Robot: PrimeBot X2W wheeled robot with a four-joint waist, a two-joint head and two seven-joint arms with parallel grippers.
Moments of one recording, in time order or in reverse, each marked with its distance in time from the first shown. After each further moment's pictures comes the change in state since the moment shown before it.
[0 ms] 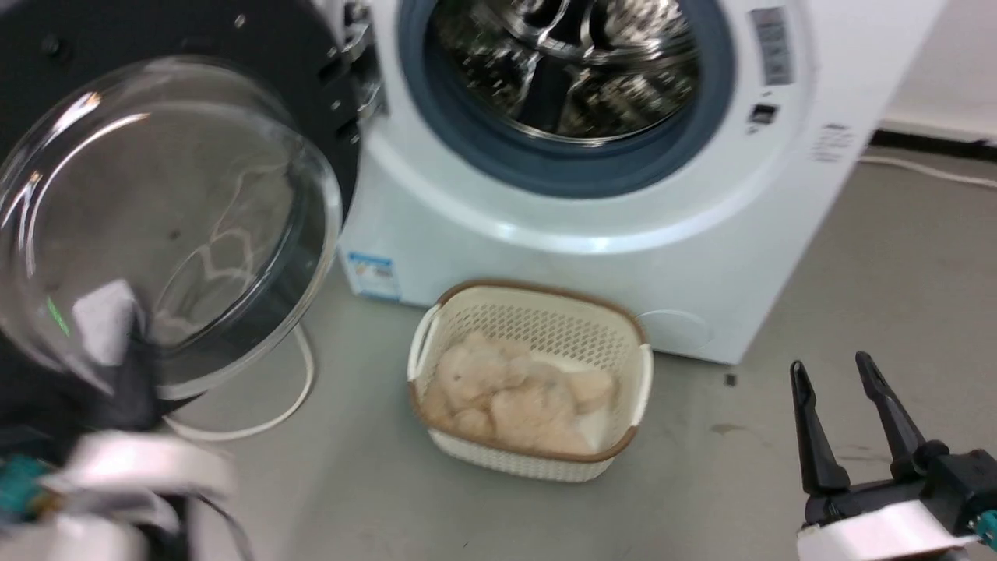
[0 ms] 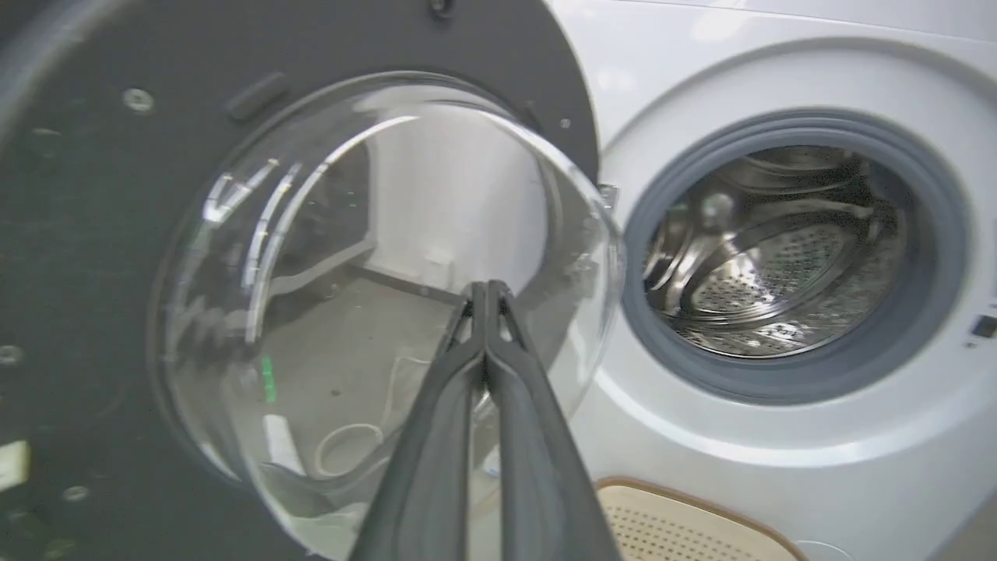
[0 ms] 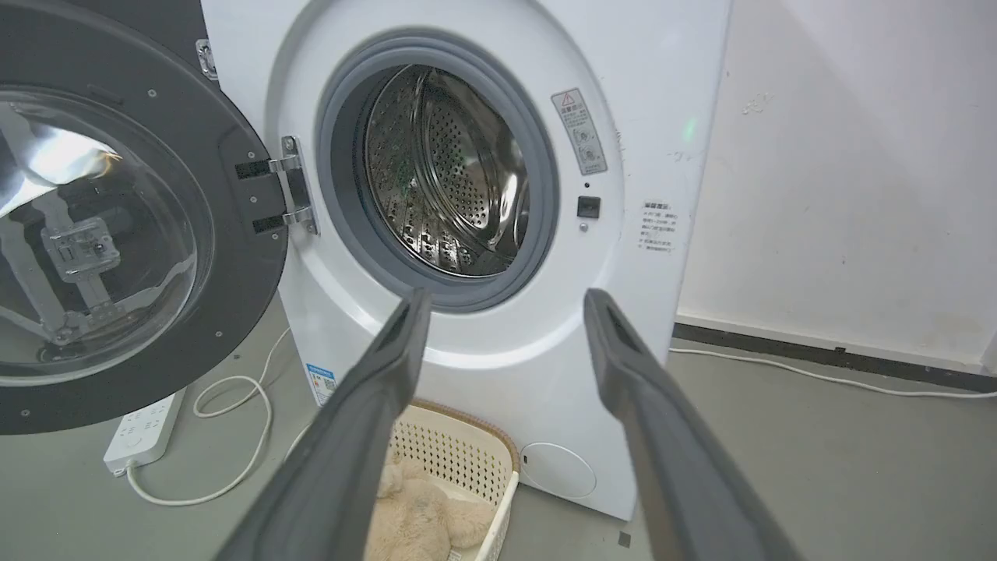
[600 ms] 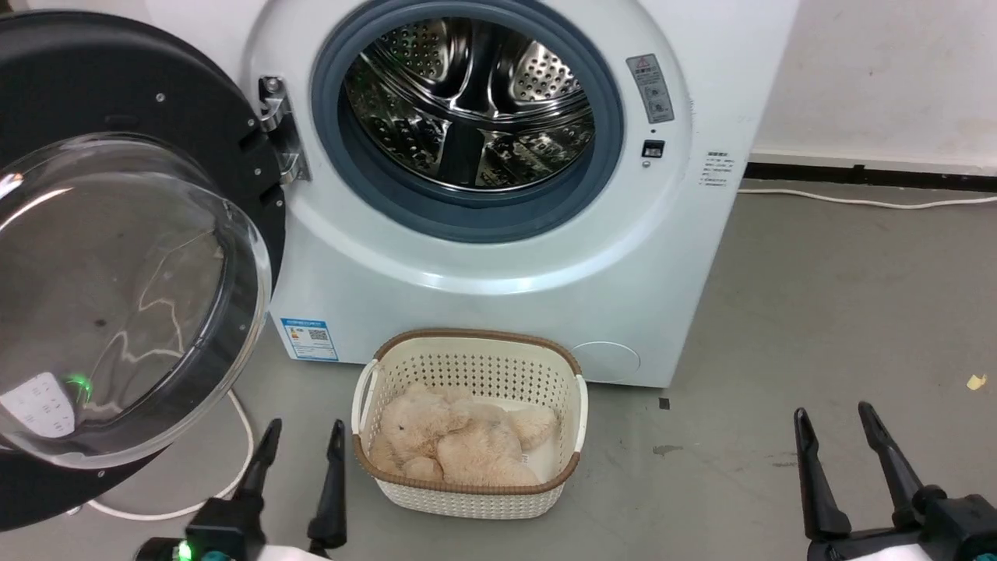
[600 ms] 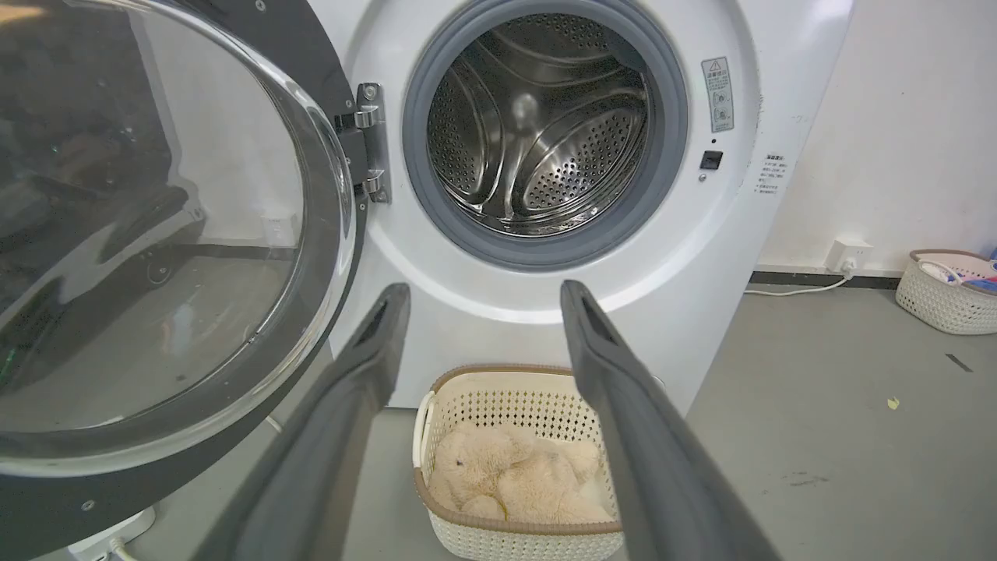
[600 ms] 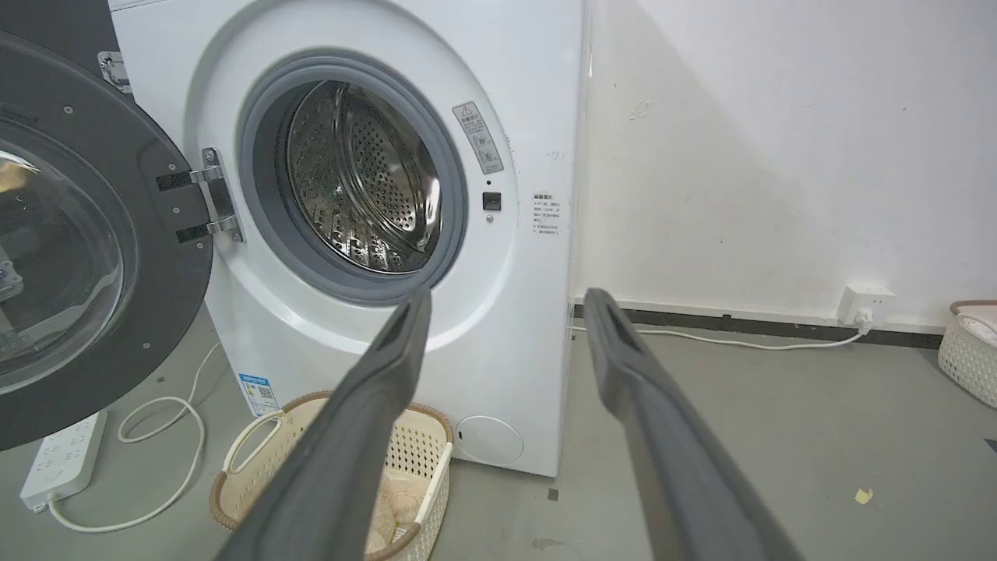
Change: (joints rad) left arm 0.227 -0.102 -0.235 -0.108 0.174 0.071 0.027; right arm 0.097 0.000 0.004 -0.010 0.011 0.000 -0.003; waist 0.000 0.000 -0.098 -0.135
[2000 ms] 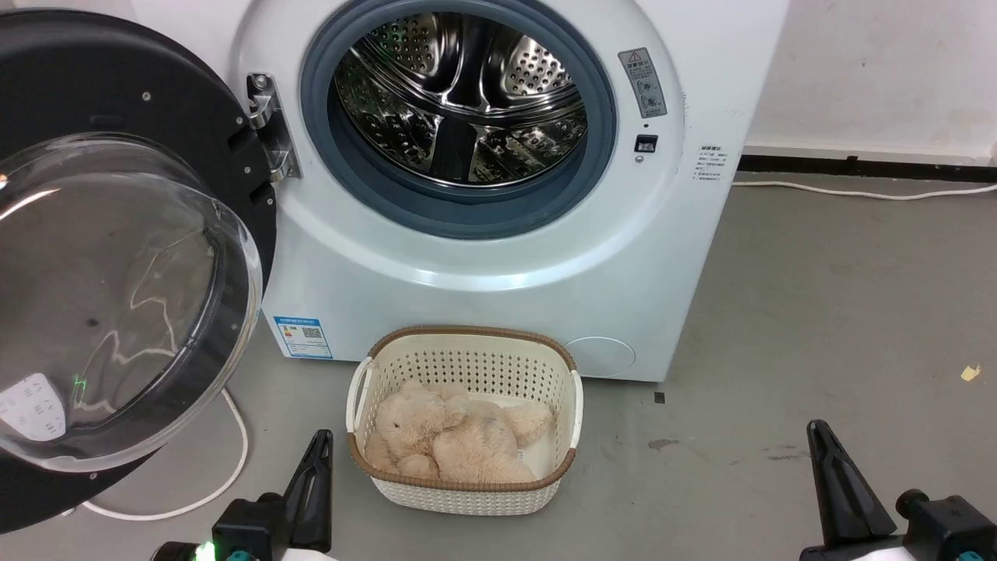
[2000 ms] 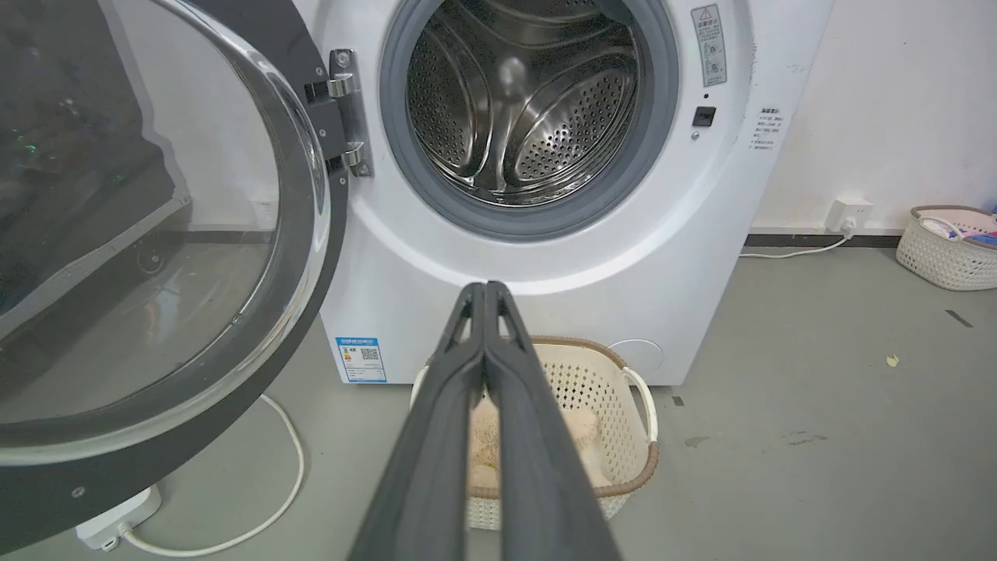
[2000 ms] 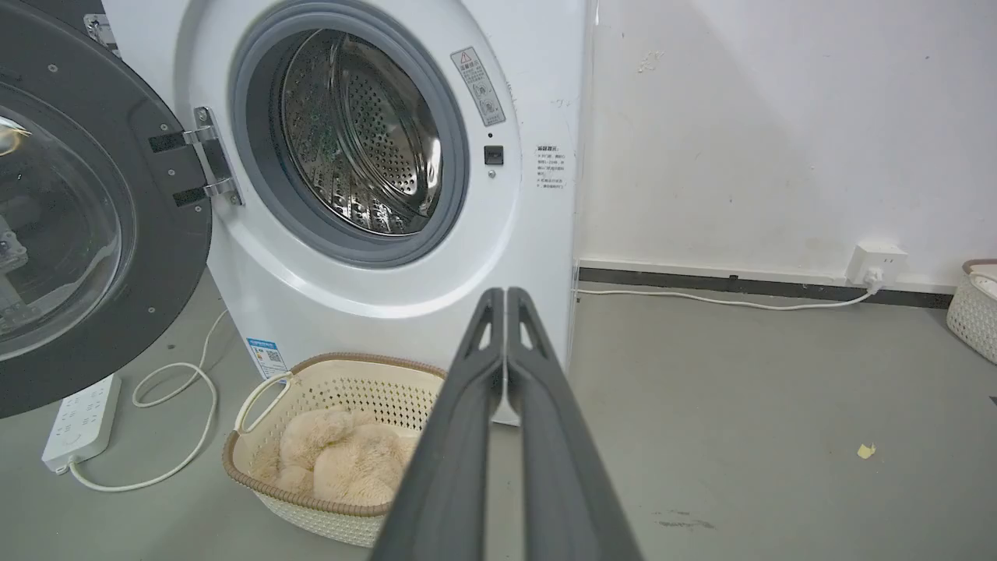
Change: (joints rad) left arm 0.003 -0.017 -0.025 0.017 0.053 0.016 0.032; right arm 0.005 0.000 0.009 0.040 0.004 0.000 0.028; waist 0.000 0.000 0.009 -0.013
